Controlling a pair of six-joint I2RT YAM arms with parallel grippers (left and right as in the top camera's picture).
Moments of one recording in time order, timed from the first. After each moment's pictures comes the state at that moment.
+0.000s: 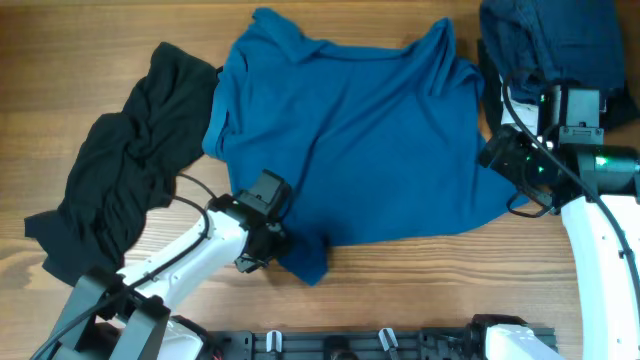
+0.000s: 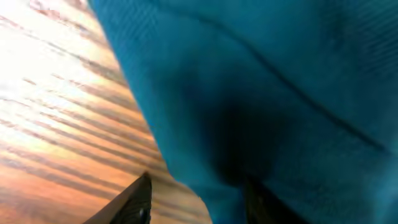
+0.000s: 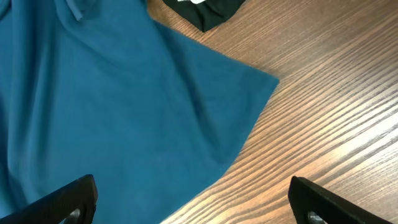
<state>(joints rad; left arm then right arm) -0.54 1.48 0.67 -0.70 0.08 -1.03 -0.06 1.26 1.25 -1.18 0.11 0.56</state>
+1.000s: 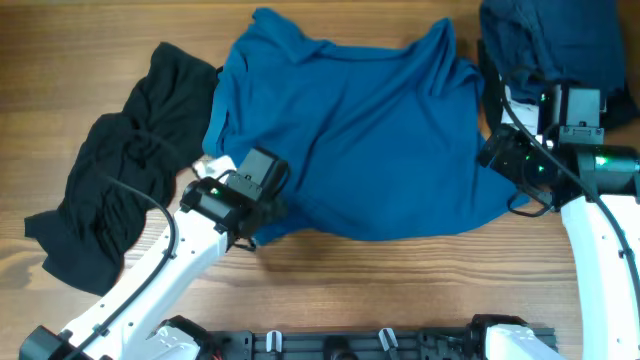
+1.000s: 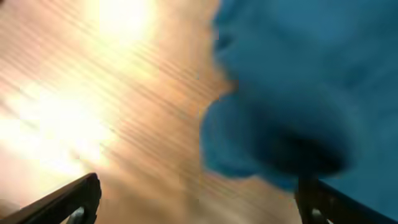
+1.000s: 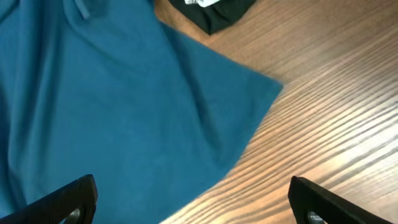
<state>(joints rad) -0.54 1.31 0.92 -1.04 -0.24 -1.05 -0.06 1.26 1.25 -1.17 0.10 0.52</state>
